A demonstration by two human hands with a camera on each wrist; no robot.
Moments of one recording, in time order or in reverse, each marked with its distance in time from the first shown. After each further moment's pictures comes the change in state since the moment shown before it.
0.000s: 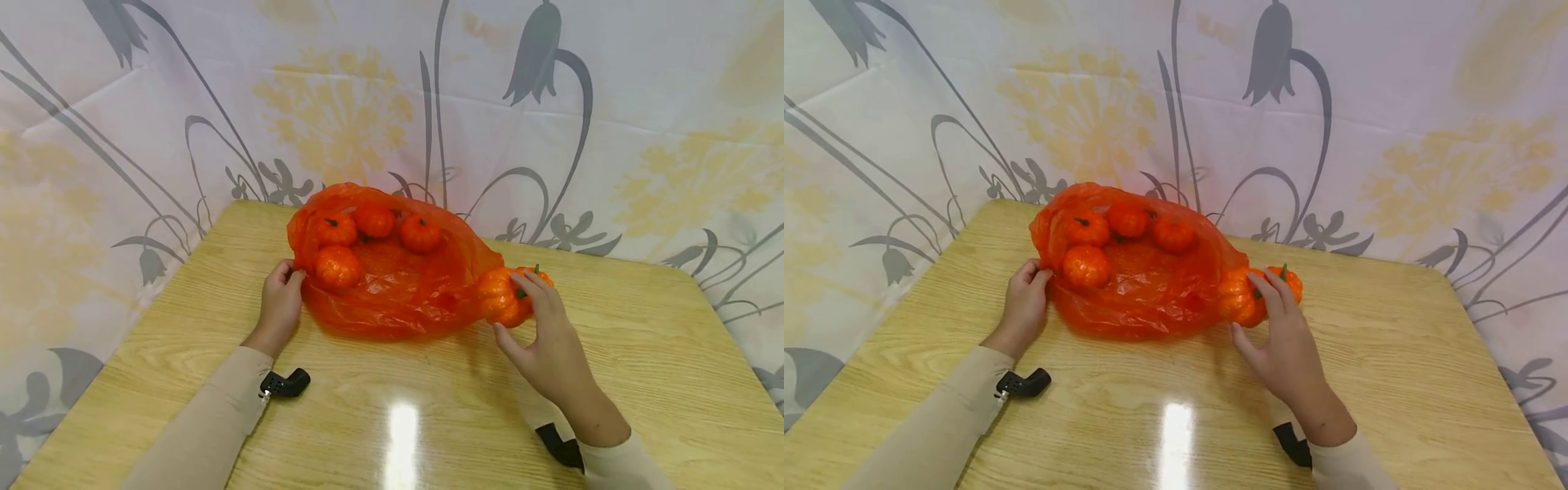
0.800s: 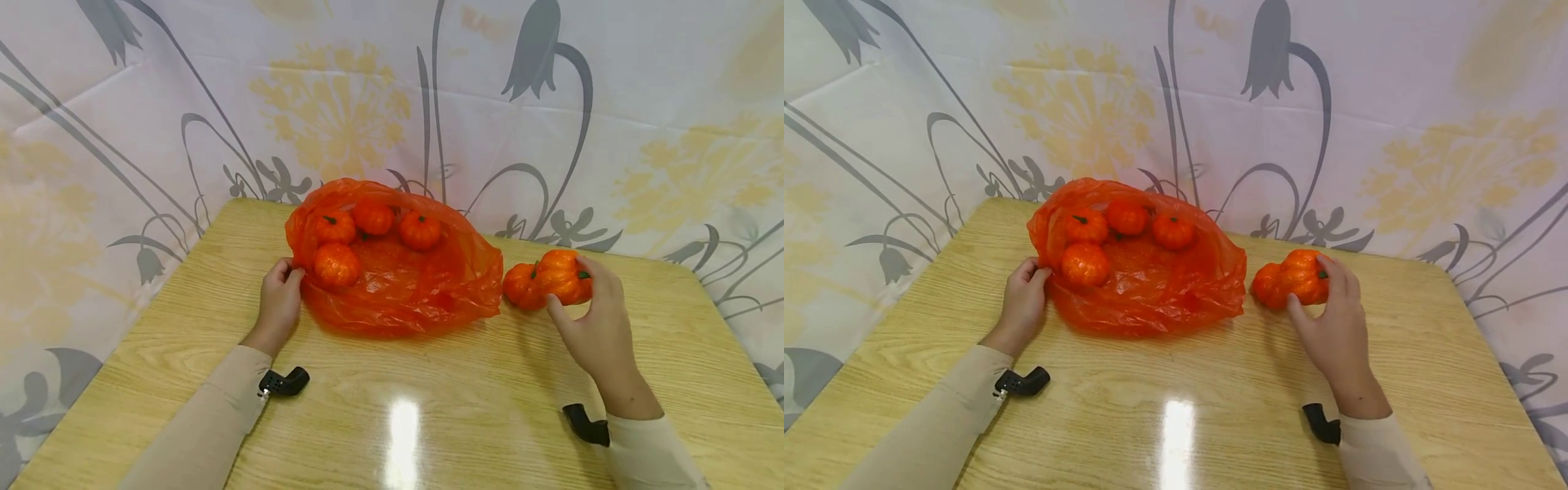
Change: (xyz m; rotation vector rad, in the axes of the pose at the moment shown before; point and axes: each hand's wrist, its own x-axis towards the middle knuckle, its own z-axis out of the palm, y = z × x) left_hand 0.001 0.000 0.002 -0.020 0.021 0.019; right_hand 0.007 0.052 -0.027 0.007 0.071 0.343
